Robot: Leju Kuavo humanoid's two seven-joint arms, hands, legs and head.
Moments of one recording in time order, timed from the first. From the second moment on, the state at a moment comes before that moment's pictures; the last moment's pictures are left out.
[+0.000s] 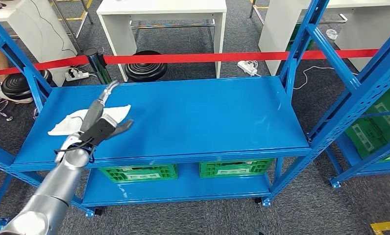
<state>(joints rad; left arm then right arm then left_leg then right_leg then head) -0.65 0.03 -0.26 -0.69 -0.44 0.14 -0.67 -0.02 0.18 -0.33 -0.18 -0.19 -0.04 0.03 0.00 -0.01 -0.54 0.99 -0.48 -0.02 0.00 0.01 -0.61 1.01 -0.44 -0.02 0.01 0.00</state>
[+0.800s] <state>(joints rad) -0.62 -0.01 -0.32 -0.57 -0.44 0.19 -0.58 -0.02 0.21 -0.36 -0.18 -0.22 -0.08 0.01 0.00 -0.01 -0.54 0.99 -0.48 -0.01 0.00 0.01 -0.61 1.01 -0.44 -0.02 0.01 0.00</state>
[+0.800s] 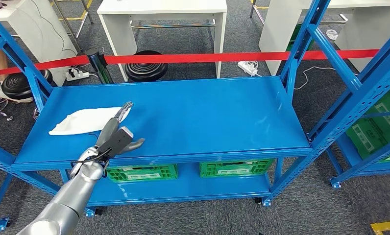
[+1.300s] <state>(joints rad) -0.67 -0.01 -0.32 -0.46 -0.47 0.25 -0.53 -0.02 0.22 -0.36 -0.18 -0.23 -0.09 0.00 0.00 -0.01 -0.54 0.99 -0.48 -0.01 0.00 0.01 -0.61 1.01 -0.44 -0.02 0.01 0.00</state>
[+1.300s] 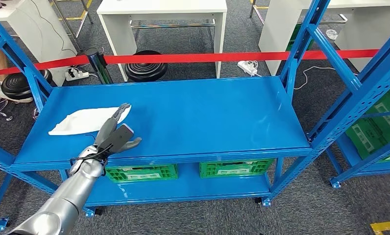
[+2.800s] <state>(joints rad) -0.74 0.08 -0.32 -0.34 -0.93 0.56 -0.14 -0.02 0.22 -0.36 -0.18 -0.21 -0.07 -0.05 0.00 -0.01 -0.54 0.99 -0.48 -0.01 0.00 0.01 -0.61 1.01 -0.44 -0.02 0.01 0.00</state>
